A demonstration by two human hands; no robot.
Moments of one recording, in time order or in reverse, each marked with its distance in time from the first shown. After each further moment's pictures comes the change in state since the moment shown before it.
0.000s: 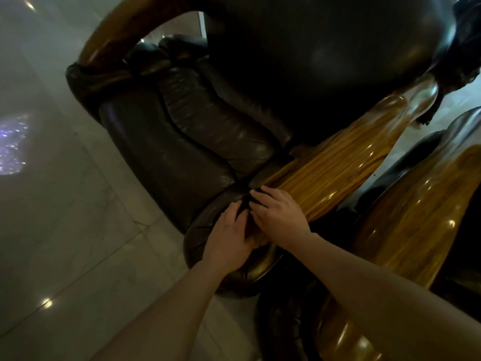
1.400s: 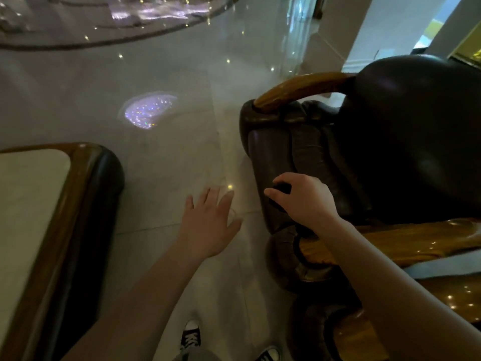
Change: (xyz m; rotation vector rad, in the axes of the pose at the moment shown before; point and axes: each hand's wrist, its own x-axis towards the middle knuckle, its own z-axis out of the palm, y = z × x) left_hand -0.333 0.030 -0.336 0.364 0.357 -0.477; right_hand 0.075 -0.250 -0.353 0.430 -0.128 0.022
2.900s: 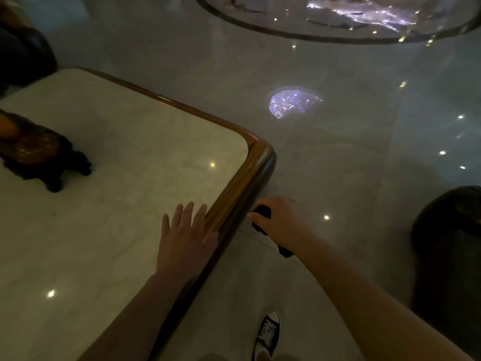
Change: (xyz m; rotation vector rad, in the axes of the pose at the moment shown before) left_hand -0.138 -0.496 -0.023 -0.090 0.100 -0.879; right_hand 0.141 -0.501 0.307 0.073 -0.630 -0.628
